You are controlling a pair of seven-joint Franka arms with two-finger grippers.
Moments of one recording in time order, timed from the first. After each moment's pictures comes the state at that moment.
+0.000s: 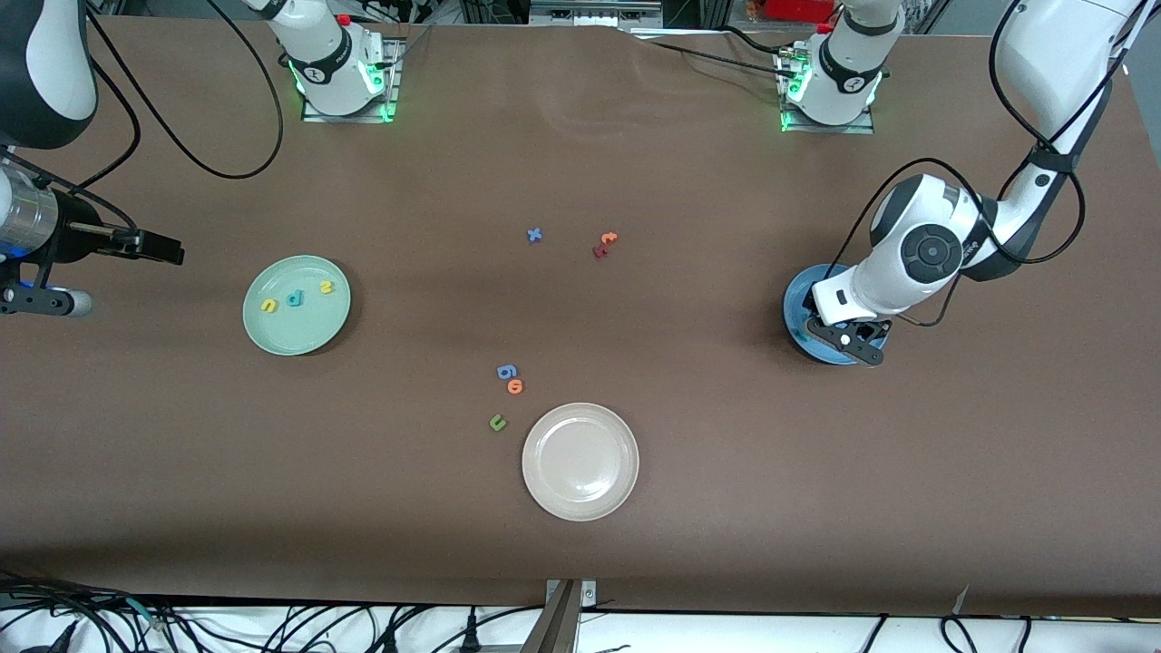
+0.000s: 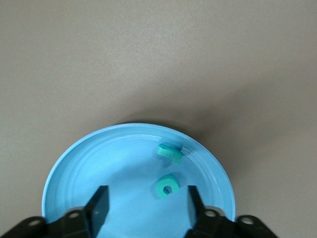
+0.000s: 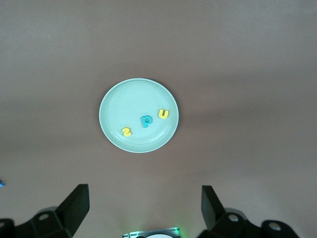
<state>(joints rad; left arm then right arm) 0.49 0.43 -0.65 -2.14 0.39 2.35 0.08 0.01 0.19 -0.03 -1.53 -0.05 1.50 0.10</state>
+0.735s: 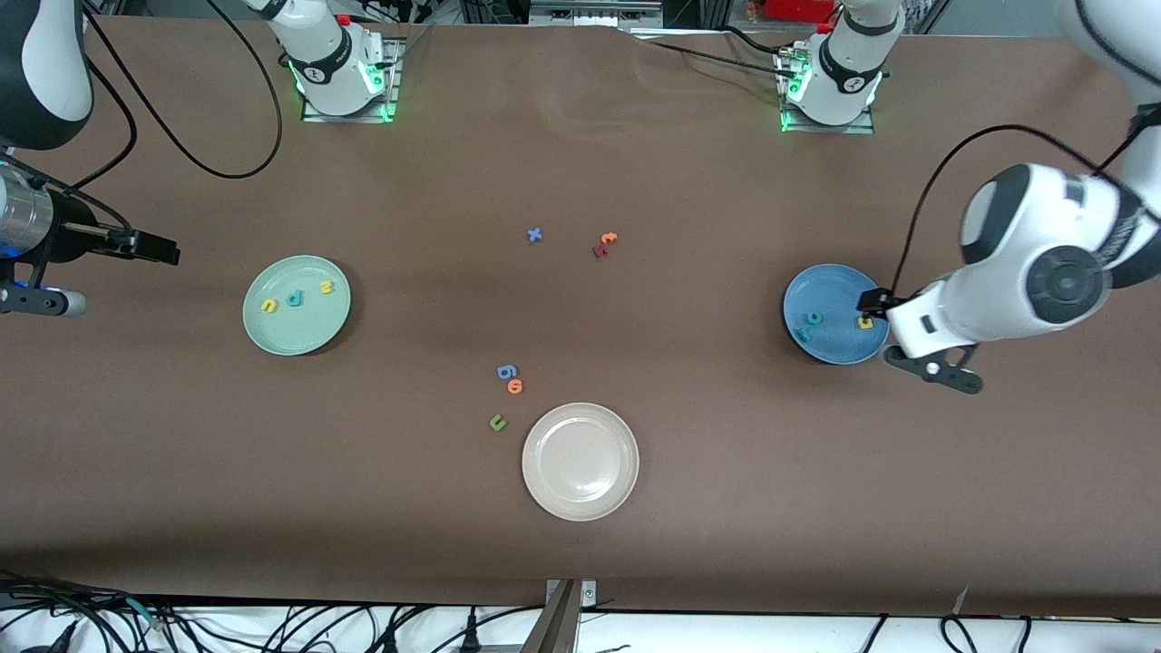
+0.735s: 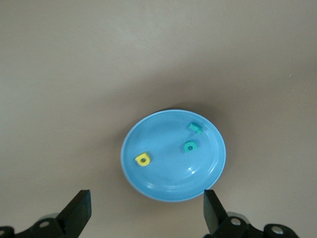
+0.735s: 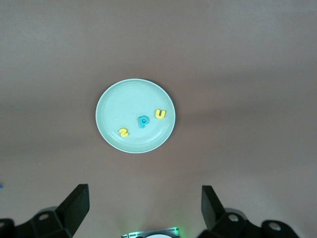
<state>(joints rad) 0.48 0.43 -0.67 -1.61 0.29 1.72 0.09 0.01 0.19 -0.04 -1.53 -0.06 1.50 0.10</state>
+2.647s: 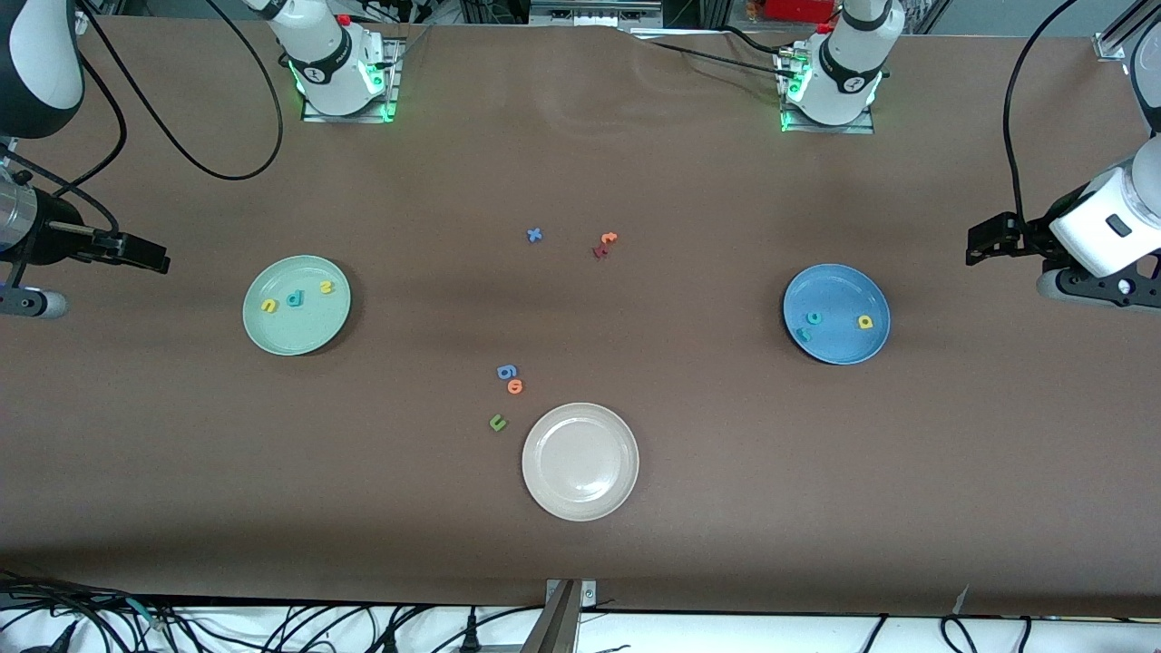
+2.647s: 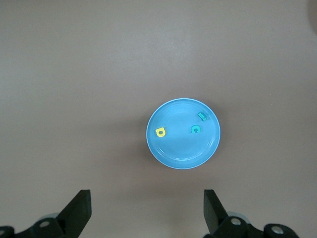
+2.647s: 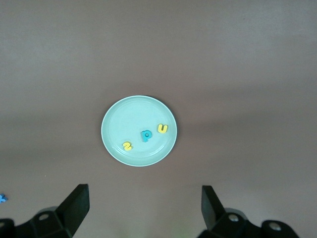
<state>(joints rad) -0.07 0.10 0.08 -1.62 0.02 1.61 0.14 0.01 0.19 -0.03 -1.50 -0.06 1.54 0.10</state>
